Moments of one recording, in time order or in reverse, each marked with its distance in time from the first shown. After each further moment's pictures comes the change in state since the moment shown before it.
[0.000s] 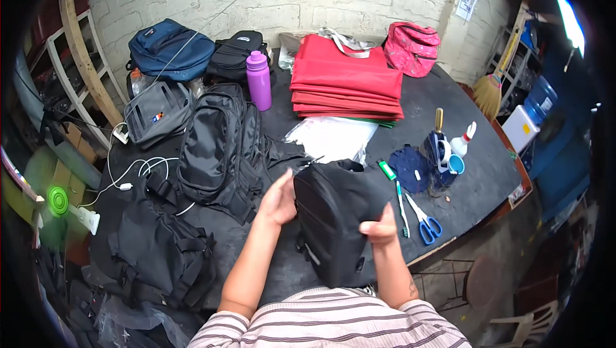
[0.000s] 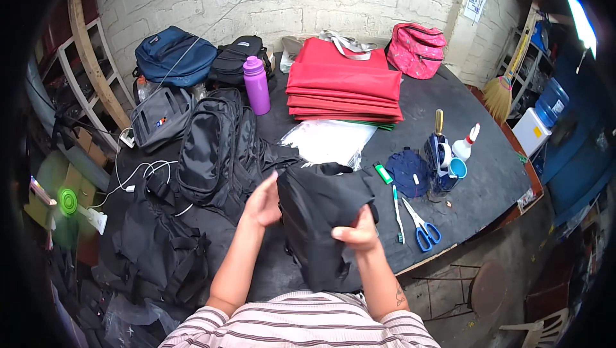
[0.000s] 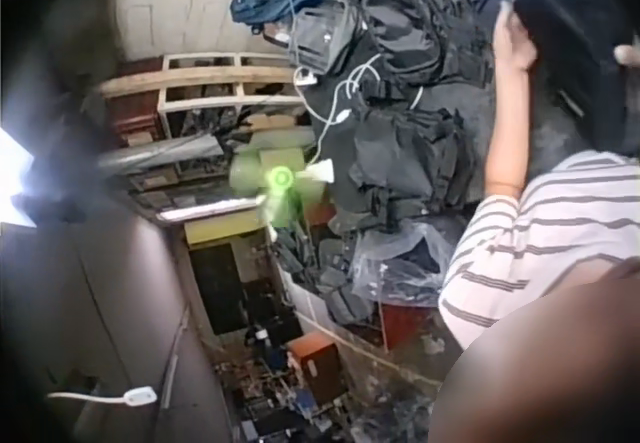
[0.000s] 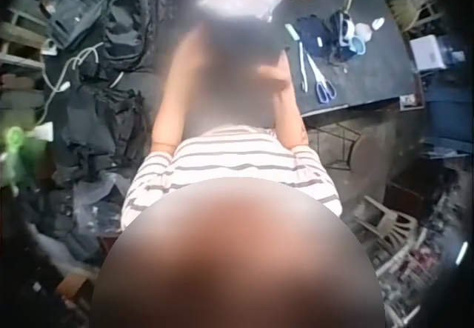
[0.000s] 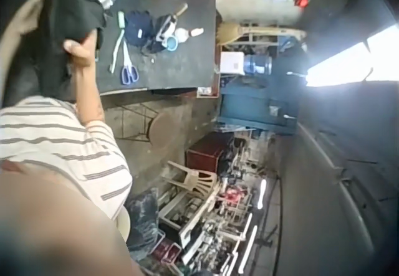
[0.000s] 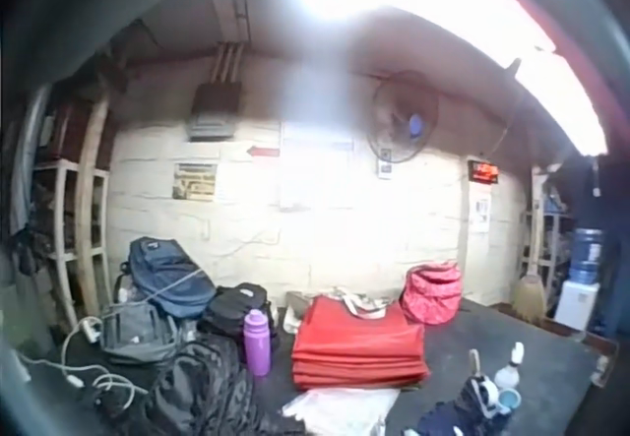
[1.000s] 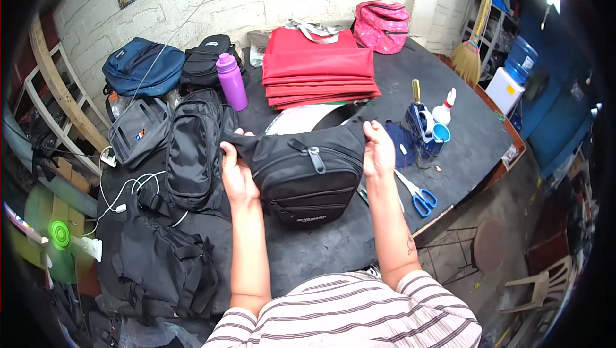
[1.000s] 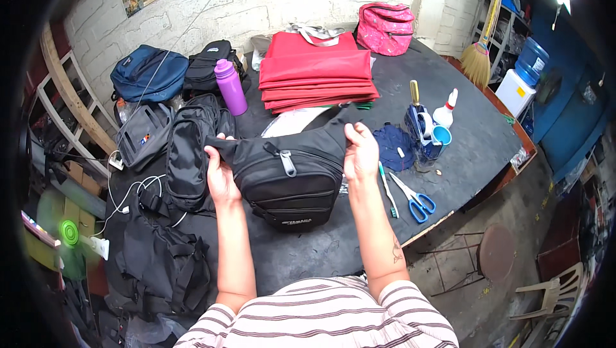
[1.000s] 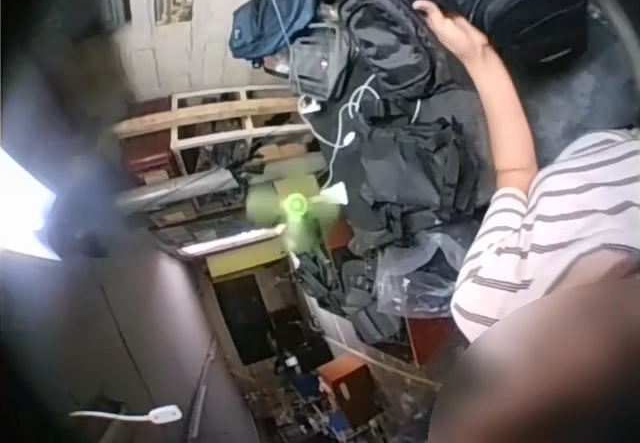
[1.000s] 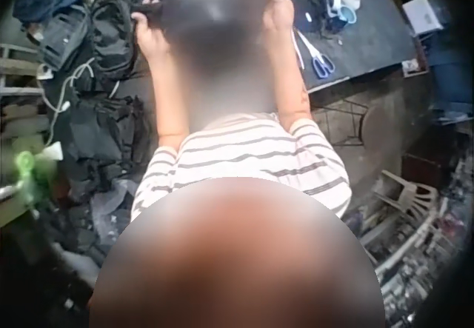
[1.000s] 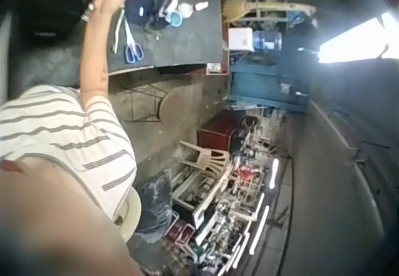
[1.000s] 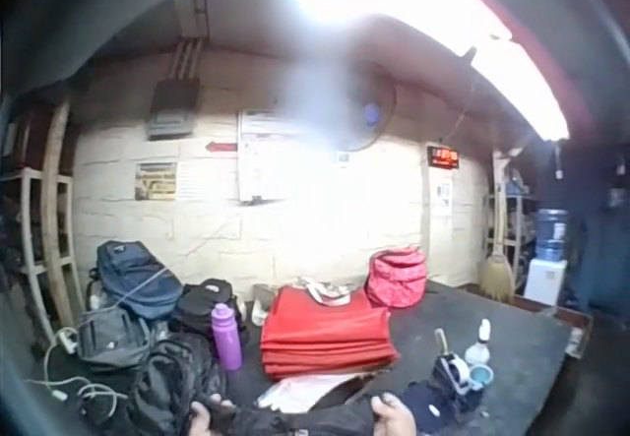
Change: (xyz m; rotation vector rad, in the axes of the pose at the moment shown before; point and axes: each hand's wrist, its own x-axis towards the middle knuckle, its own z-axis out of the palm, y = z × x) left_hand 0.003 0.043 0.031 -0.014 -0.070 0.773; right_hand 0.077 0.006 -0.104 0.206 0.486 -0.267
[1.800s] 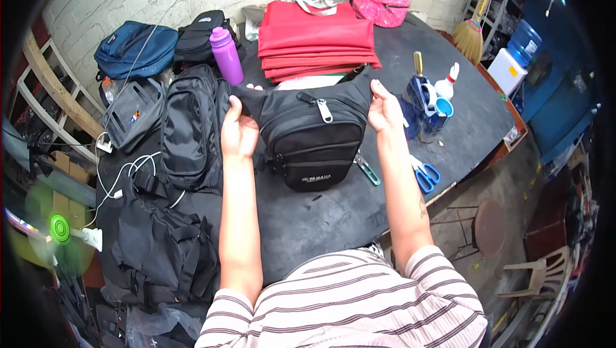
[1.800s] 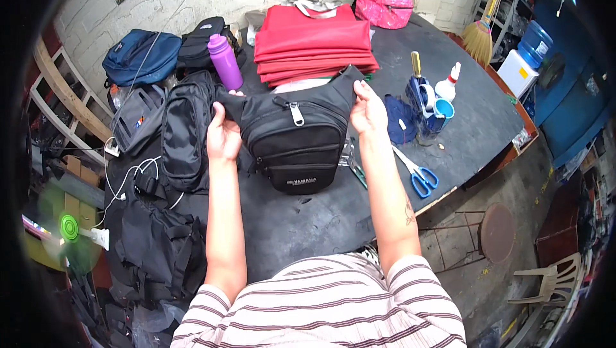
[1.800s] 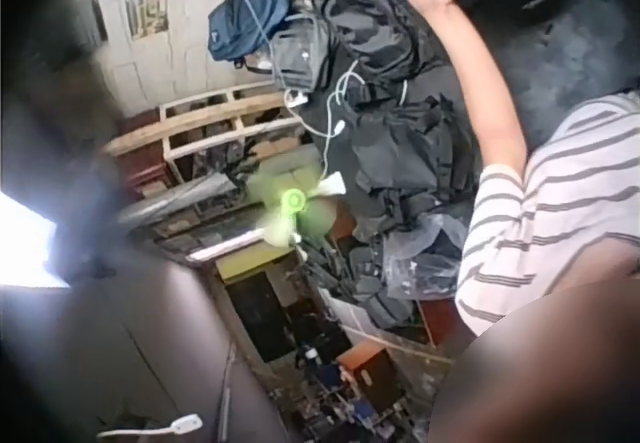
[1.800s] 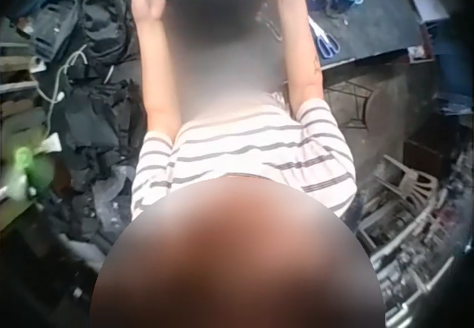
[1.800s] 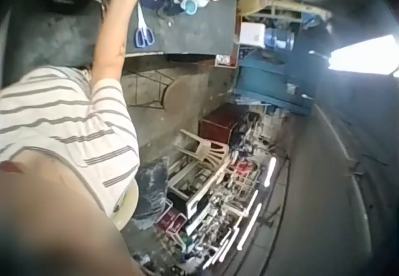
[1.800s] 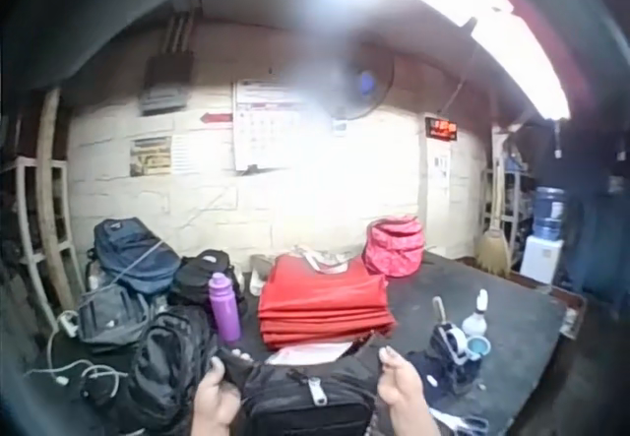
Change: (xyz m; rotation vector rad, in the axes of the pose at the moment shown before) left_hand 0.046 -0.009 -0.022 -0.113 -0.195 -0.222; right_hand 0.038 -0.011 -0.017 0.047 0.068 0.105
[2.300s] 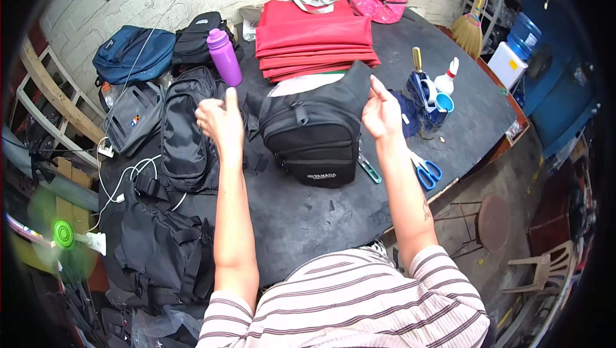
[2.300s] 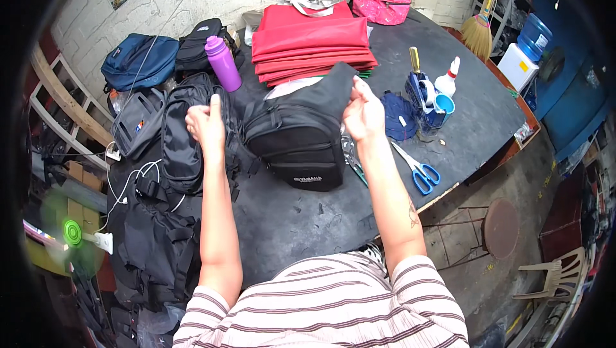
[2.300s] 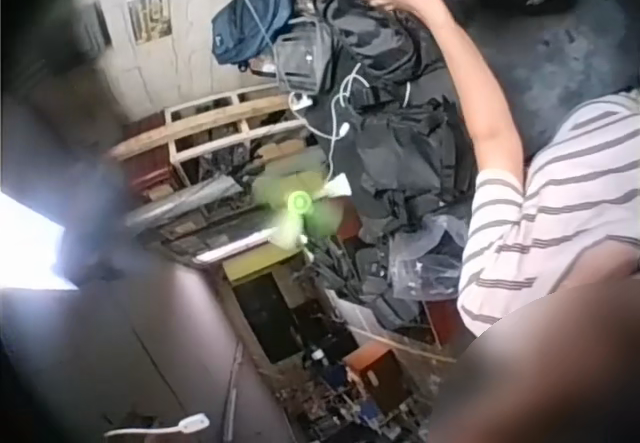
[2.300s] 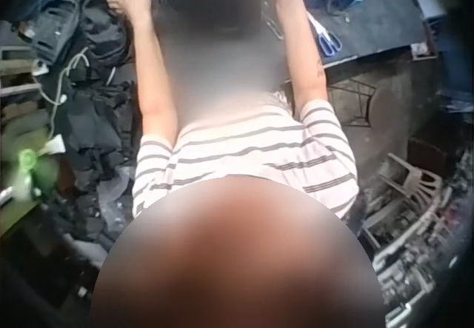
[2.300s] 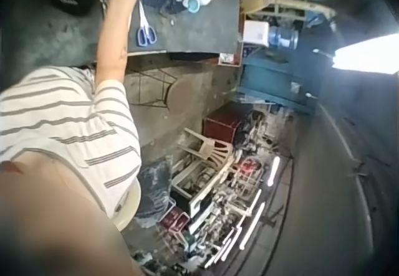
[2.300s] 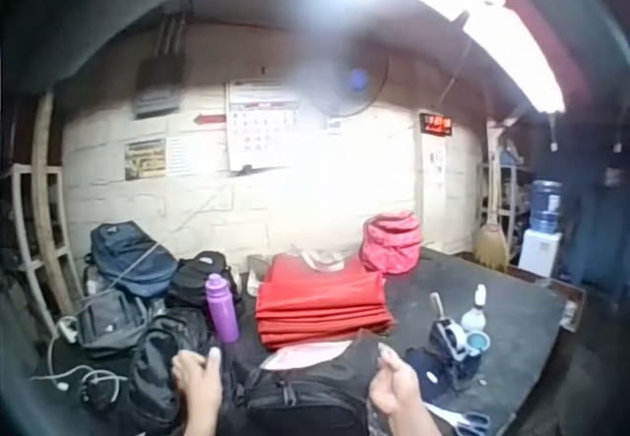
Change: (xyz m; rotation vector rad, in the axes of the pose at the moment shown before) left_hand 0.004 0.005 0.024 1.973 0.810 0.522; right_hand -0.032 -0.006 0.026 0.132 -0.005 0.086
